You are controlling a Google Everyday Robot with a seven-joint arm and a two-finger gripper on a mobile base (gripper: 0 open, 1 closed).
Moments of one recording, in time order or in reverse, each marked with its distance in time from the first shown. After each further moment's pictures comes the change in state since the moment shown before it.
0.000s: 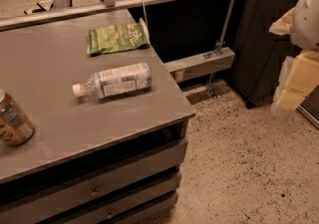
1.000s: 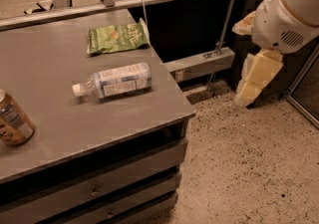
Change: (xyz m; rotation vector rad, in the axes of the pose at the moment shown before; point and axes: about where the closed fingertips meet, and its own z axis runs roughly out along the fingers) arm -0.052 -0.021 0.040 -0.031 -0.167 -0.084
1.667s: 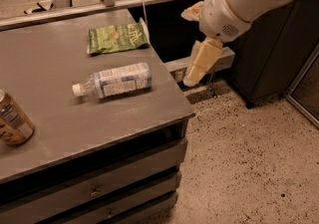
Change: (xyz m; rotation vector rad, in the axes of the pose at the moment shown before) arm -0.093 -0.046 0.052 0.031 -0.241 -0.161
